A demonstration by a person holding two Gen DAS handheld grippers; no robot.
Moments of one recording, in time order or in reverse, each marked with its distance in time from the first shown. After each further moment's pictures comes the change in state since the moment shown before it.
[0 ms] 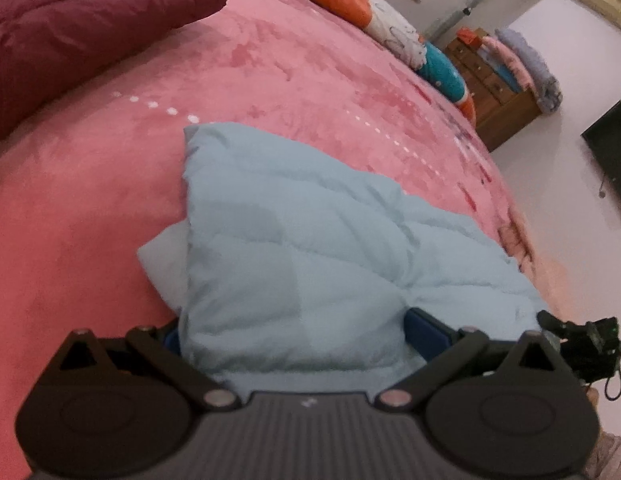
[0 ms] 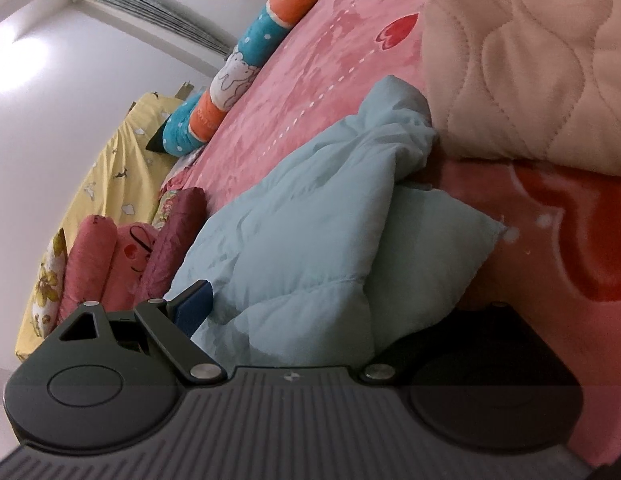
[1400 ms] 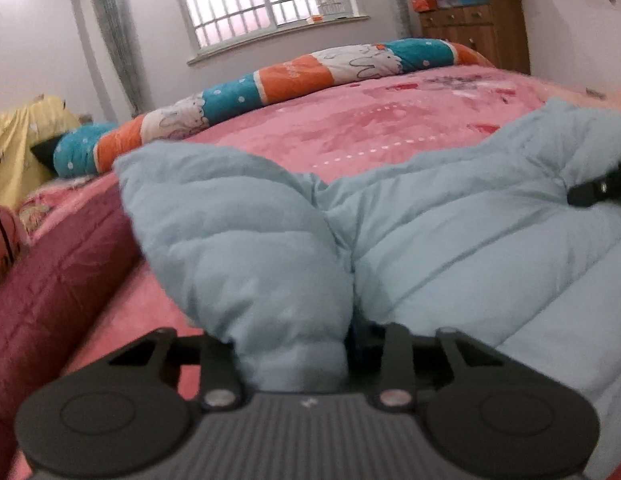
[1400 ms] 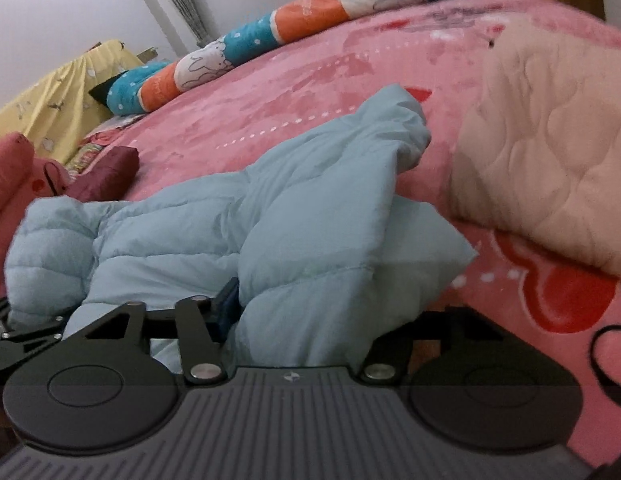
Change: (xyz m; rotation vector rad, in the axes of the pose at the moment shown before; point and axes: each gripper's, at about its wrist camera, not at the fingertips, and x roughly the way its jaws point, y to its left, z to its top) left arm 0.007 -0.135 -0.084 0.623 -0.298 0.544; right arm 0.004 0.051 -0.014 -0.393 -0.095 -0.379
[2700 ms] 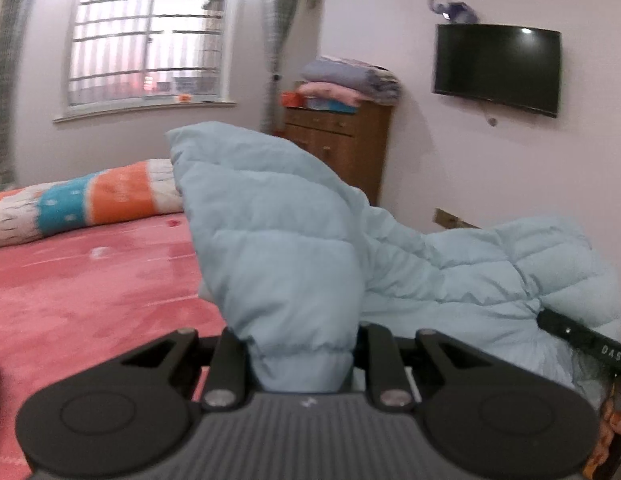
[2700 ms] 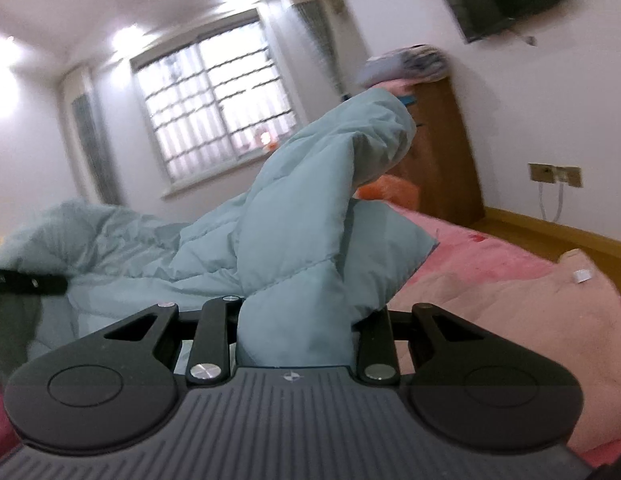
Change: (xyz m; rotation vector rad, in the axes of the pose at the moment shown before) left arm -0.069 -0.142 0.249 -0.044 -0.205 -0.516; right arm -0.243 -0.182 0.059 0.136 -0.639 -0.267
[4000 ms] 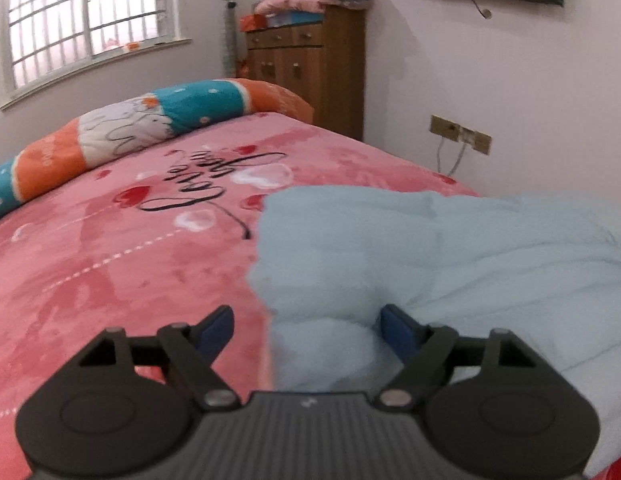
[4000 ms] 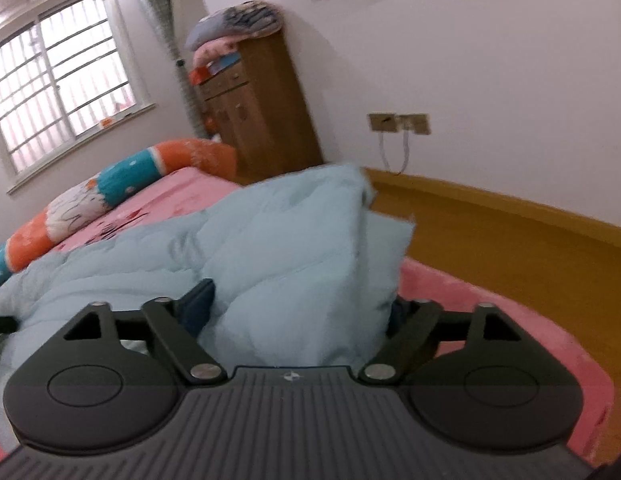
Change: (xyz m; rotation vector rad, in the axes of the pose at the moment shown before) left arm 0.207 -0.047 -0.035 0.126 0.203 0.019; right arm 0.057 -0.176 -0.019 0.082 0.109 -0.443
